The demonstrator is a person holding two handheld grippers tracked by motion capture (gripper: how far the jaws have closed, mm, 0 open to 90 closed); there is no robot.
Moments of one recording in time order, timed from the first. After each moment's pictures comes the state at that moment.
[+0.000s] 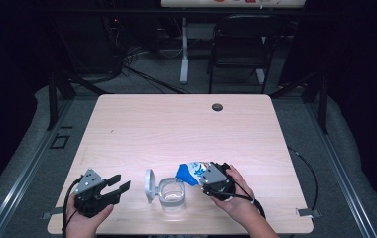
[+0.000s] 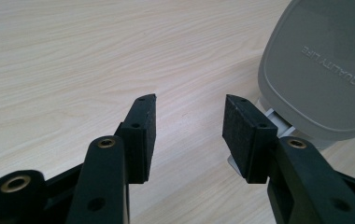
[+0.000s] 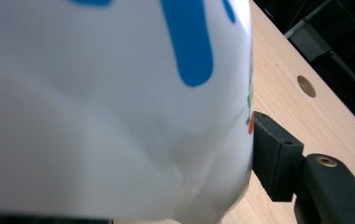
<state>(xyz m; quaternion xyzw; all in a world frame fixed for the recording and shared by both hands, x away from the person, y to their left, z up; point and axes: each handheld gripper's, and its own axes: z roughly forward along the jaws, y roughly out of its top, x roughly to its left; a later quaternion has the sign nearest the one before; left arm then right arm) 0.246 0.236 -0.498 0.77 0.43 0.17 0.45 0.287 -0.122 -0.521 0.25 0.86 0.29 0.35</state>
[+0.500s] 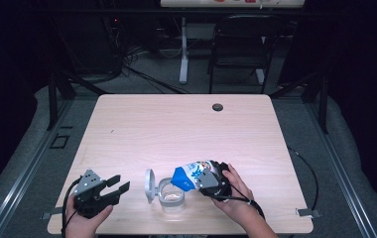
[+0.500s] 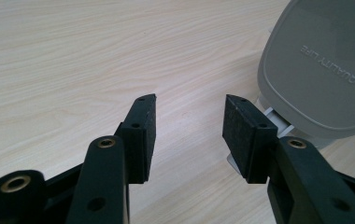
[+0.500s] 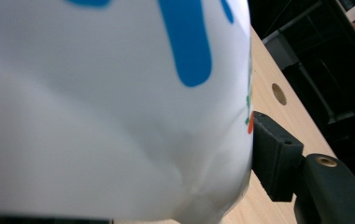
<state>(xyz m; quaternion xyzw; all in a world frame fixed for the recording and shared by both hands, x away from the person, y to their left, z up) 0.245 0.238 -0.498 0.77 0.43 0.17 0.45 0.285 -0.113 -0.526 0.21 0.85 0.24 0.41</state>
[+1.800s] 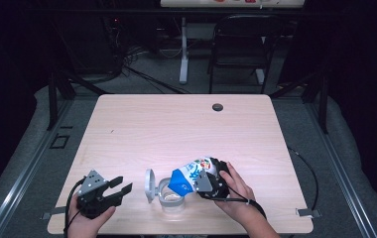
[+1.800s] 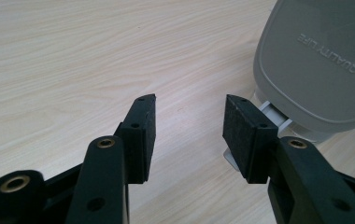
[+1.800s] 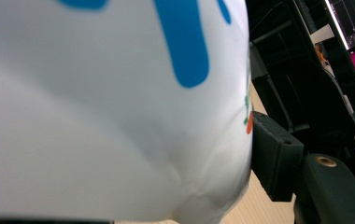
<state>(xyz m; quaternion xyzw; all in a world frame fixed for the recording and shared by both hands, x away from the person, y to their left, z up) 0.245 0.232 -0.501 0.78 0.42 0.17 0.44 0.281 -0.107 -0.522 0.17 0.85 0.20 0.46</state>
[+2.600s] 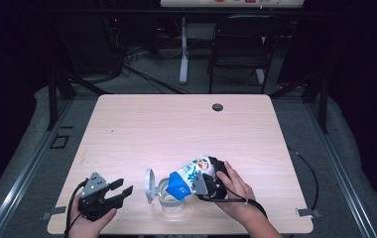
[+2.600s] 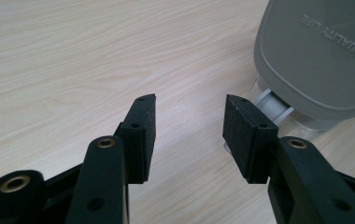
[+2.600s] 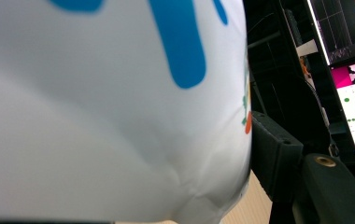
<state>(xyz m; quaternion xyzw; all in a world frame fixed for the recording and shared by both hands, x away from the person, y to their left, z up) 0.242 0.228 -0.506 0.78 0.42 0.17 0.42 0.279 -0.102 -0.521 0.14 0.84 0.17 0.49</state>
